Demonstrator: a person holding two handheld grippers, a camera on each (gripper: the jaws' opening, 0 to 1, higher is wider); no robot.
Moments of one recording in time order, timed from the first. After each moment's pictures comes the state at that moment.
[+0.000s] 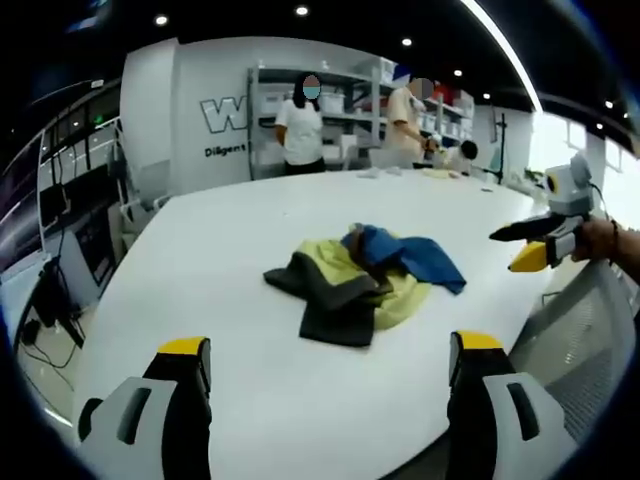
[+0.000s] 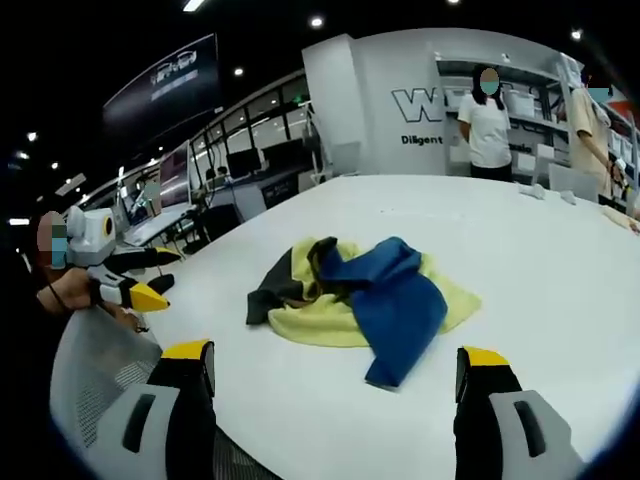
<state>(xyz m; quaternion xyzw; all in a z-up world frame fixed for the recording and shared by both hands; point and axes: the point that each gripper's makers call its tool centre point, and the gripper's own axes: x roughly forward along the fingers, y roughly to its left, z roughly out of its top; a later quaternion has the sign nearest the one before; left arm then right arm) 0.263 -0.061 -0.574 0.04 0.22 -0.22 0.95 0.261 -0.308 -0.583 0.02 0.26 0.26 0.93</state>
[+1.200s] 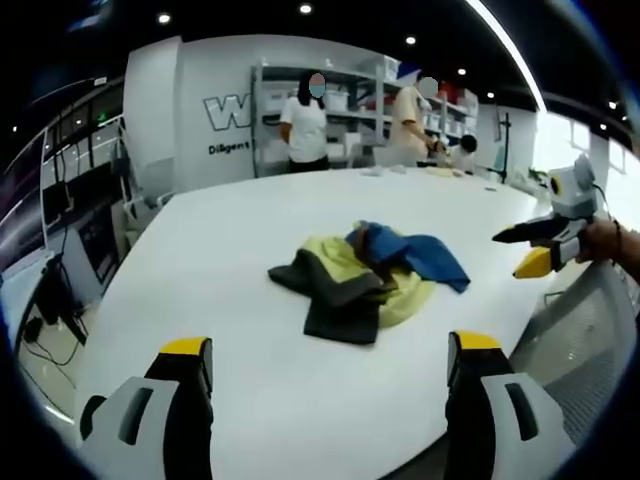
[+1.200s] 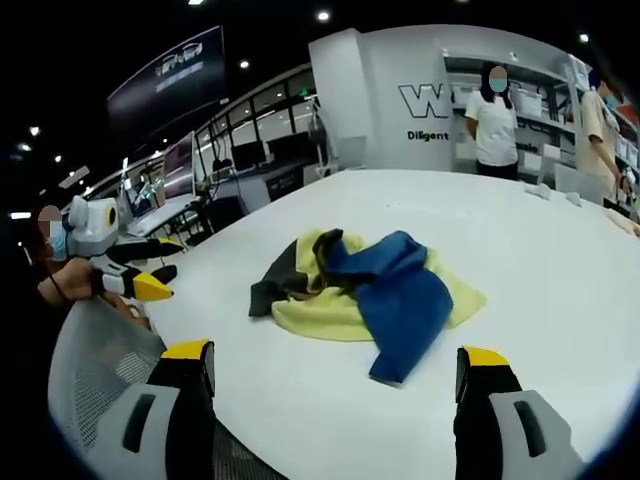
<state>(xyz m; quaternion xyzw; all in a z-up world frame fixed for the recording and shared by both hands) 0.263 -0.058 -0.575 0.05 0.23 -0.21 0.95 0.258 -0.304 -0.587 0.01 0.27 0.28 0.92</state>
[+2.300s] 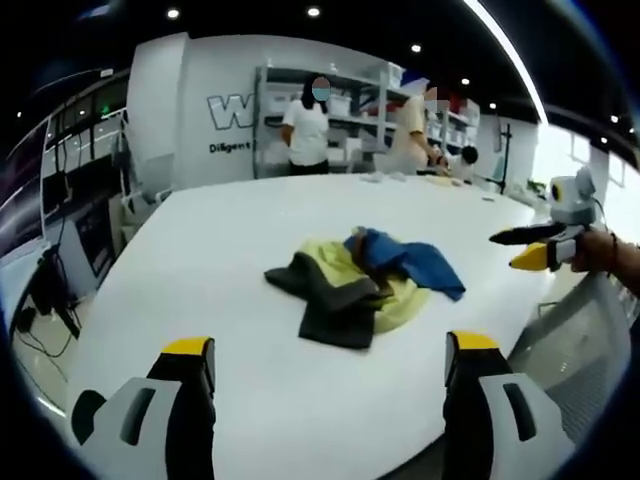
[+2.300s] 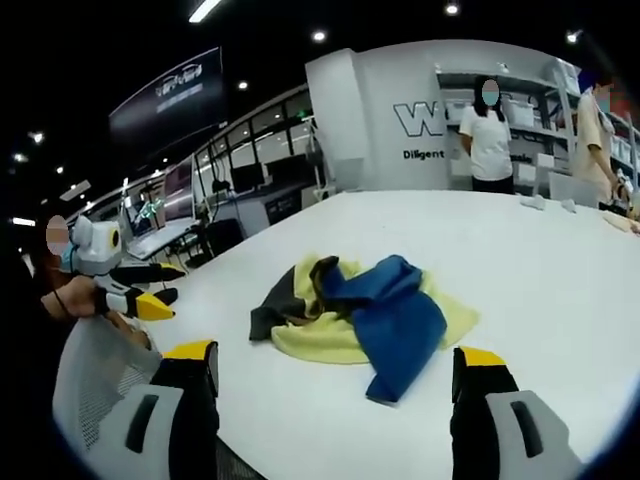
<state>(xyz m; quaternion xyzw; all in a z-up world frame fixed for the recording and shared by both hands) 0.262 -0.059 -0.574 0.03 0.23 -0.21 0.95 0.266 -0.310 -0.567 0.03 0.22 0.27 0.94</state>
